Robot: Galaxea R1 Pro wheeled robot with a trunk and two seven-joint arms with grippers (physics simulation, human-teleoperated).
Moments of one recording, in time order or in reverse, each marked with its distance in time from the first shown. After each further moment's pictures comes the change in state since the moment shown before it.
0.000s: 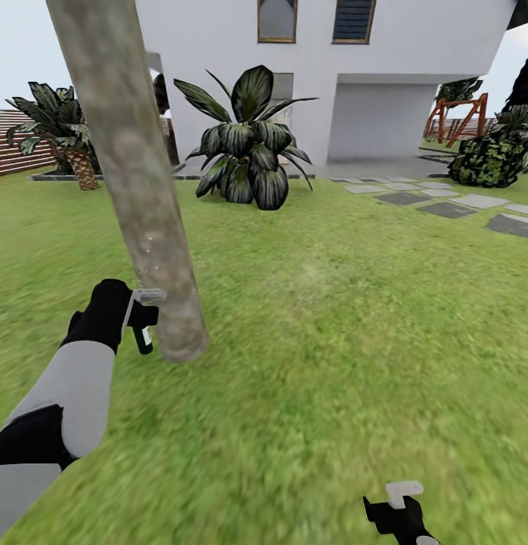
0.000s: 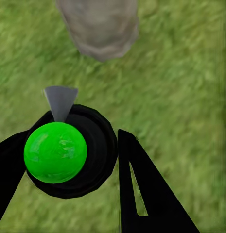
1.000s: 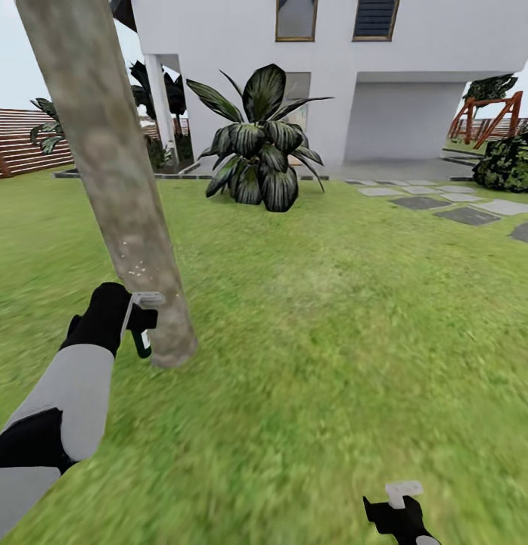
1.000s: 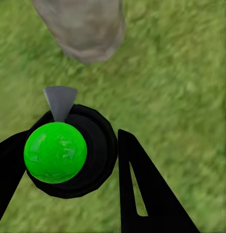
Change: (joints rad) left arm 0.015 0.003 0.007 -0.002 0.000 -0.001 0.000; right arm 0.000 0.001 0.000 0.000 0.000 0.000 0.000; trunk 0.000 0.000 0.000
